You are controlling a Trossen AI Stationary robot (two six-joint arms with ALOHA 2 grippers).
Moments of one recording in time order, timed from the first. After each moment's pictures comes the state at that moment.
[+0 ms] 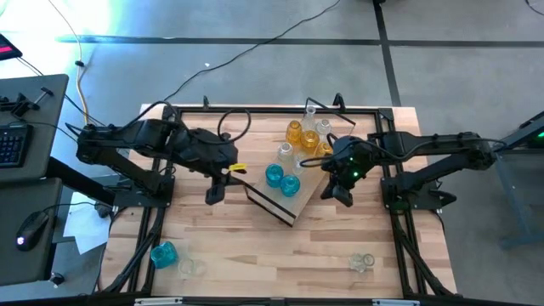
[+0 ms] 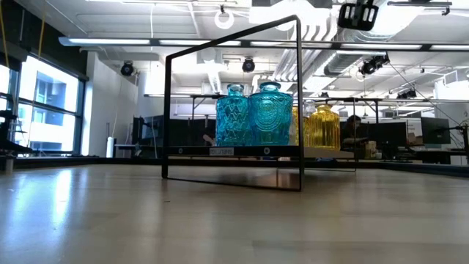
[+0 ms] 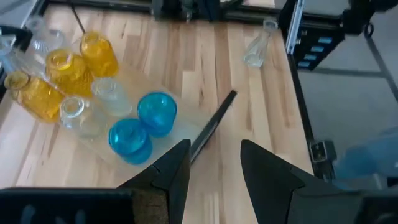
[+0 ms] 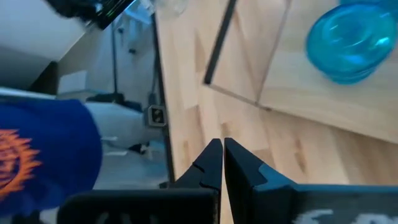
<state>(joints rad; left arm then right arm) -0.18 1.38 1.71 -1.07 -0.06 -0.20 0.05 1.22 1.21 -0.81 -0.41 0.56</state>
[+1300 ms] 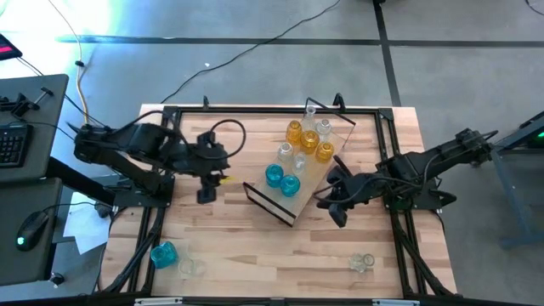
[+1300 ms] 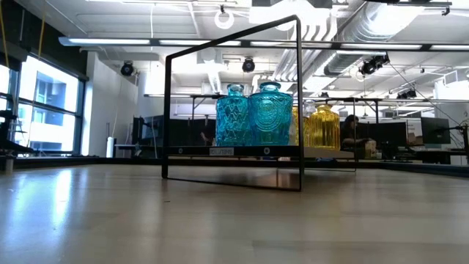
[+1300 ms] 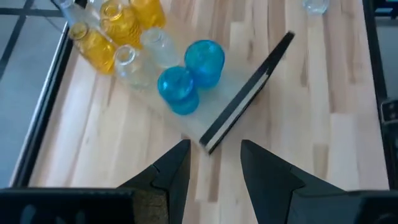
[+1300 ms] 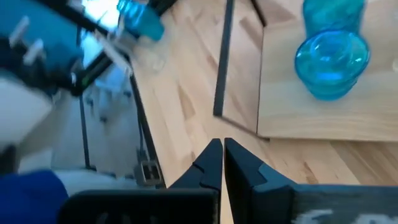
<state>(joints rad) -0.25 1.37 1.71 -1.28 -0.29 -0.23 0.39 1.22 1.21 -0.71 0.15 0.92</state>
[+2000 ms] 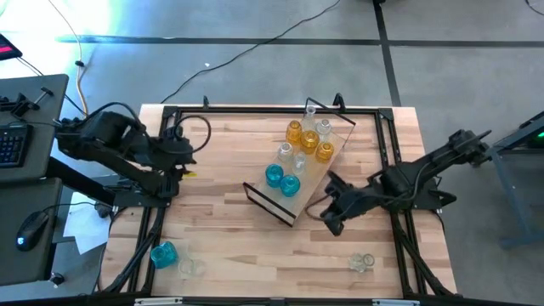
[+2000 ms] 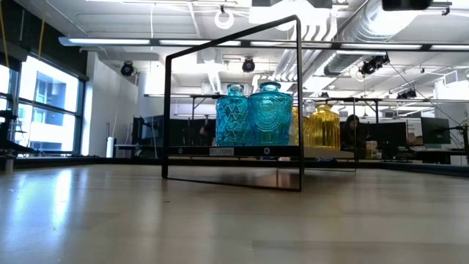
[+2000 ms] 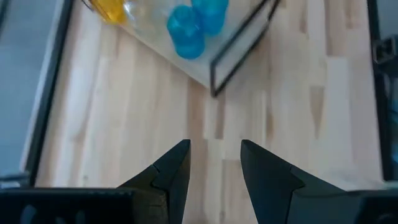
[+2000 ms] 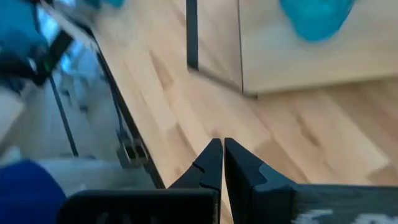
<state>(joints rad) -0.30 1.19 1.71 -1.57 -0.26 -0.28 0.46 1.29 1.21 -0.78 0.16 1.13</state>
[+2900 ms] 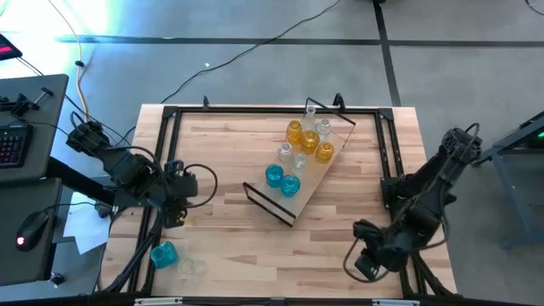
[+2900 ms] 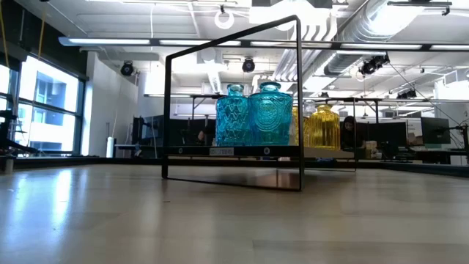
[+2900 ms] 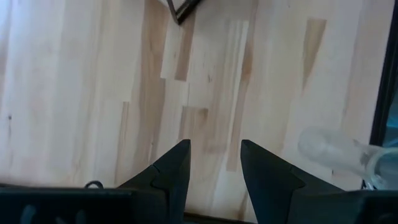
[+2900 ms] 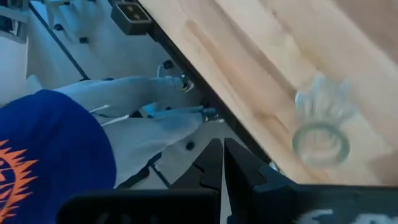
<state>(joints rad) -0.60 1.19 1.36 -1.49 -0.25 -0.71 0.88 1.33 1.21 -0.85 0.03 1.68</state>
